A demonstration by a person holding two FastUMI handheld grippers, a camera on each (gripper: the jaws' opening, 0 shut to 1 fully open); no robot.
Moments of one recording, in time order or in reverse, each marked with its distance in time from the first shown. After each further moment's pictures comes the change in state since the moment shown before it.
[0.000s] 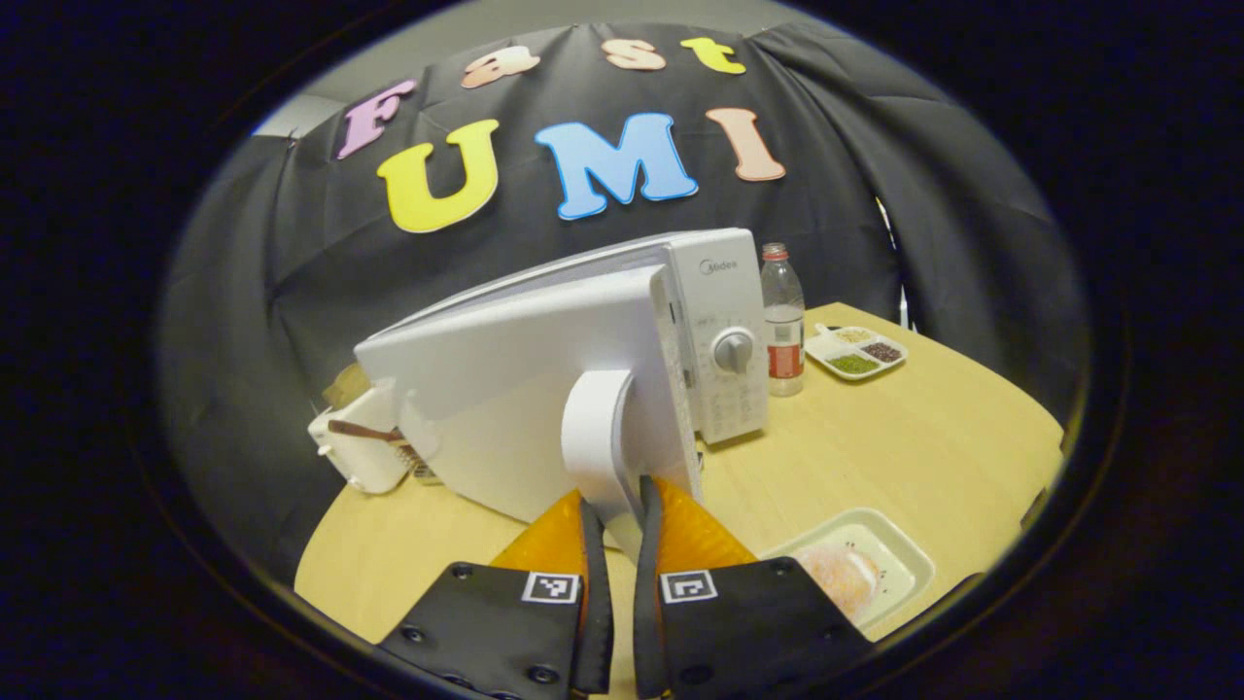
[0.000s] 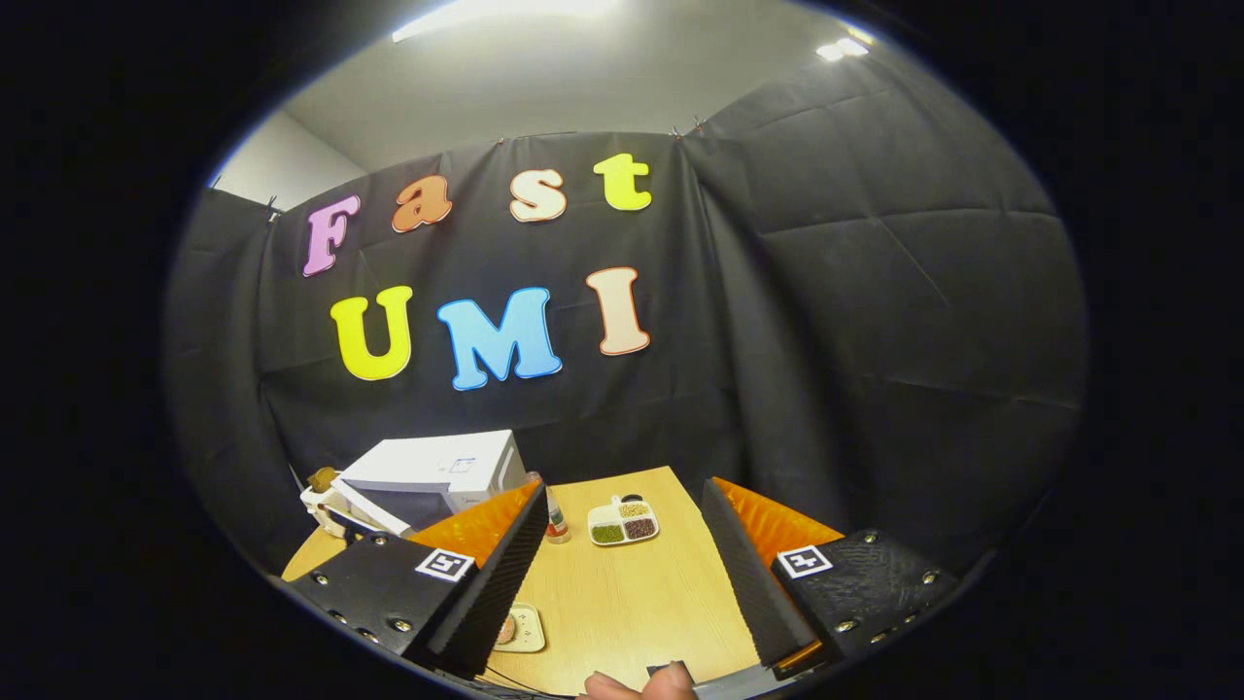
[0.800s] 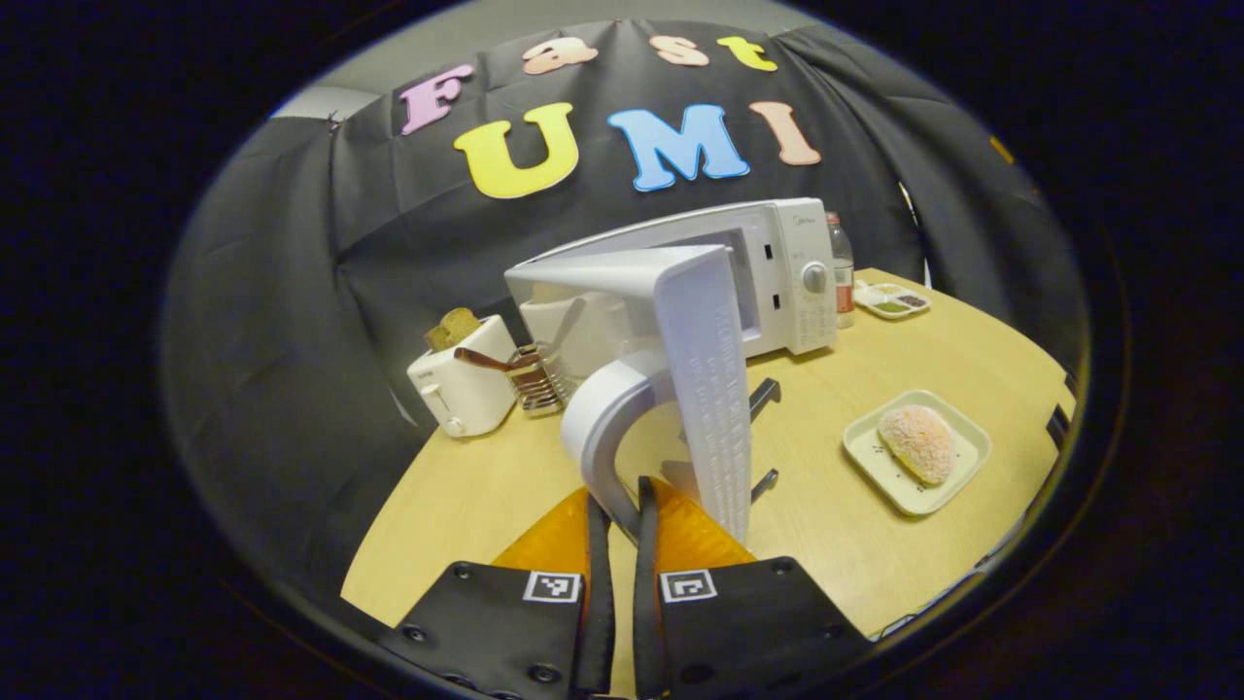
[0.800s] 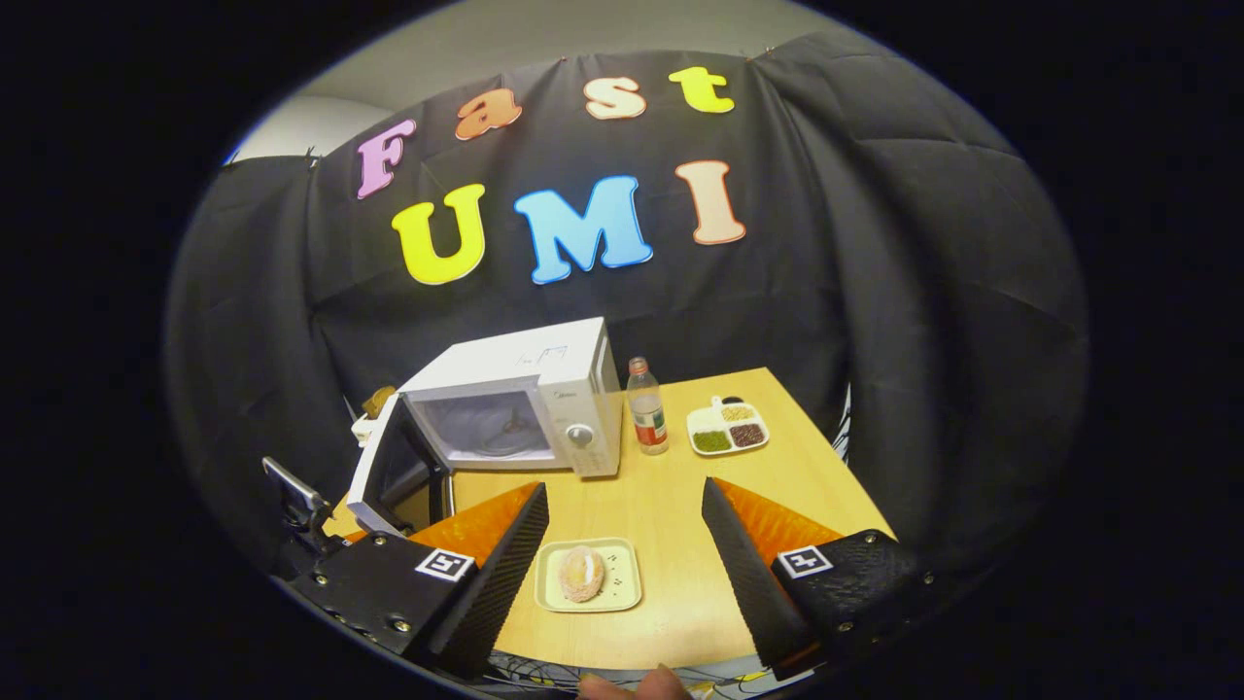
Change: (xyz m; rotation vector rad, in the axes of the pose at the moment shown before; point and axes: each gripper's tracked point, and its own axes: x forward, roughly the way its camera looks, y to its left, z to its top) left arm -0.089 0.136 -0.083 0.017 0.026 0.057; right arm 0.040 0.147 -0.153 -0.013 0.324 0.180
